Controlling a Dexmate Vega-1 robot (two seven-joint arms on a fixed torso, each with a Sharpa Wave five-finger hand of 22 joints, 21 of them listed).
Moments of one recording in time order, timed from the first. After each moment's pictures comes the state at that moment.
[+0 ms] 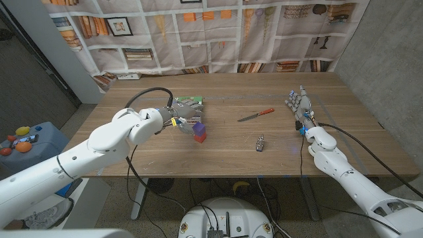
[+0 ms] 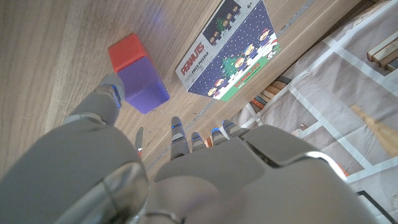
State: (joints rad) left arm 0.95 1.06 0.50 -2.26 0.88 0.25 -0.48; left_hand 0.61 -0.15 0.65 -0.18 0.17 0.18 -0.07 0.21 0.18 -0.14 -0.10 0.19 0.17 -0.18 0.03 0.18 0.17 -0.17 0.00 0.18 0.17; right arm -0.84 -0.48 -0.31 -1.12 0.67 0.40 0.02; right_hand 0.11 0.11 0.19 0.11 0.27 0.13 0.01 0.18 0.17 0.10 0.02 0.19 0.19 -0.01 0.00 0.19 0.31 0.22 -0.02 0.18 0.16
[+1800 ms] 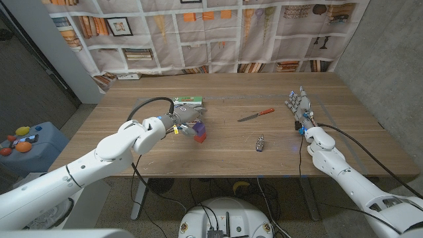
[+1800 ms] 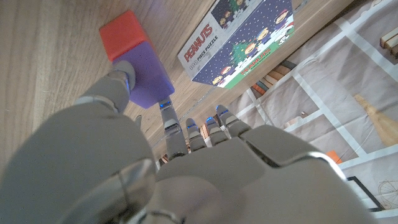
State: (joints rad) left arm 0.99 1.01 0.52 -2.18 0.91 0.20 -0.27; left_hand 0.80 -0.14 0.61 -0.18 0.17 0.60 -0.06 0.41 0.21 0.09 -0.14 0.20 0.17 0.00 -0.03 0.19 0.17 0.05 -0.02 0.20 0.17; right arm -0.81 -0.46 -0.32 -1.06 0.68 0.41 0.03; right_hand 0.11 0.11 0.20 0.11 0.27 0.13 0.00 0.18 0.17 0.10 0.02 0.19 0.19 -0.01 0.00 0.20 0.30 0.23 -0.02 0.18 0.16
